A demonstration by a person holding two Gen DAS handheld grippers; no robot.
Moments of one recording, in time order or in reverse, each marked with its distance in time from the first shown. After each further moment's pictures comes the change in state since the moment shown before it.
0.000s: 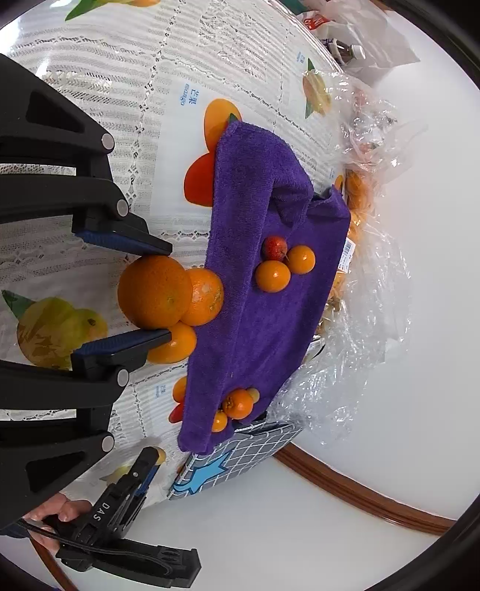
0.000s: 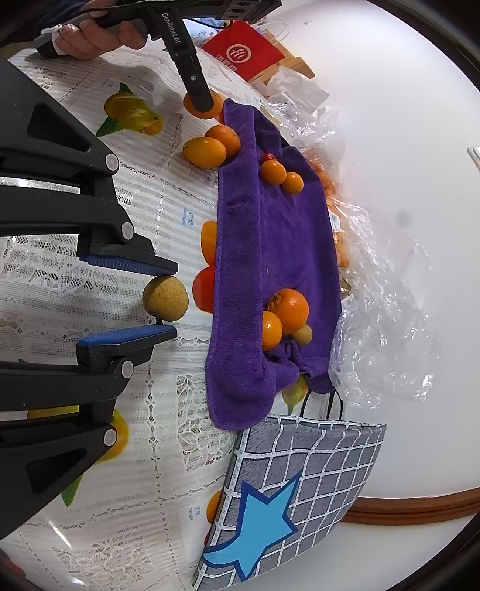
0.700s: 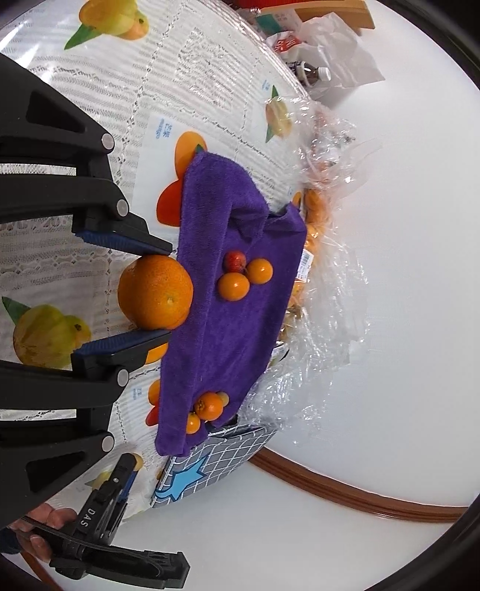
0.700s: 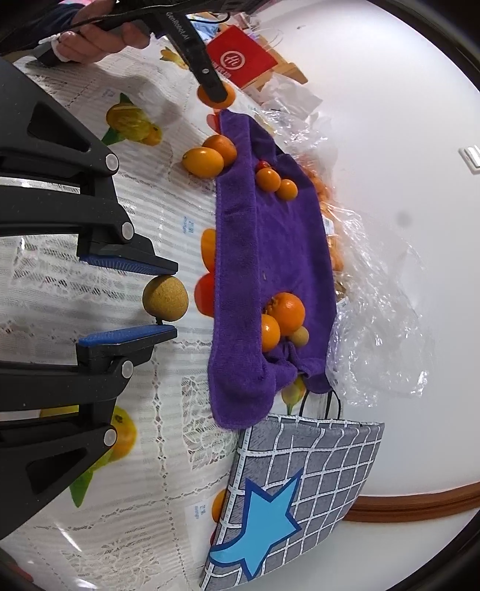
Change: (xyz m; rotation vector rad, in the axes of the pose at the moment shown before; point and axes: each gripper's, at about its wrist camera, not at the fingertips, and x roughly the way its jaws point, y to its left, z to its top) left arm -0.030 -0.004 0.003 0.023 -0.149 0.057; right arm -0.010 0.000 -0.004 0.018 -0.012 0.031
